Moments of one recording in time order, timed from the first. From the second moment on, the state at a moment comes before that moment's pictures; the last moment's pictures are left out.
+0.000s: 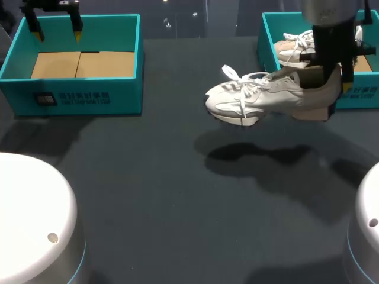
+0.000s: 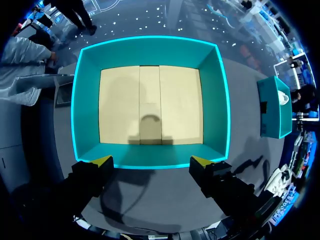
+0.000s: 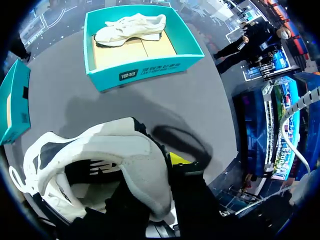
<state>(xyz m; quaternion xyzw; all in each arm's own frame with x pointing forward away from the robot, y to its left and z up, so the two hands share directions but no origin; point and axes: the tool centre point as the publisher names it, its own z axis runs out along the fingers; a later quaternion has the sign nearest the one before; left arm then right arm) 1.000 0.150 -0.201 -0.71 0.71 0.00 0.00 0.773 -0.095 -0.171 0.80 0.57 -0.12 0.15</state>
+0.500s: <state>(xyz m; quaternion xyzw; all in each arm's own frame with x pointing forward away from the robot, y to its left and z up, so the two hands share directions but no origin) 1.000 0.150 -0.201 -0.71 0.71 0.00 0.00 0.755 -0.085 -0.180 0.80 0.57 -0.12 0.15</state>
